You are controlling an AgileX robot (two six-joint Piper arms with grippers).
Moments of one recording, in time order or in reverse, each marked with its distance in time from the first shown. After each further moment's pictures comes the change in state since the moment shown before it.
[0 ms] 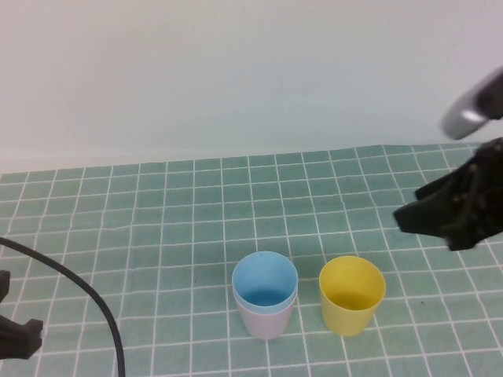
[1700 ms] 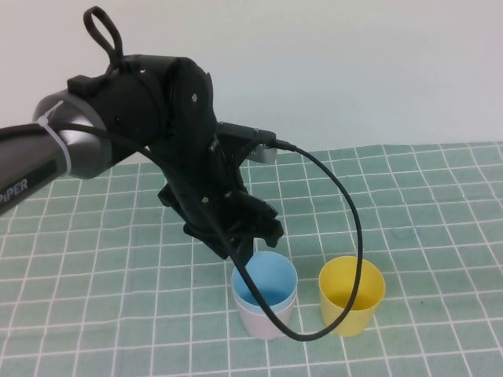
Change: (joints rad) right arm -0.204 -0.694 0.377 -0.447 0.123 0.513; left arm 0.008 1.166 -0.934 -0.729 0.418 0.675
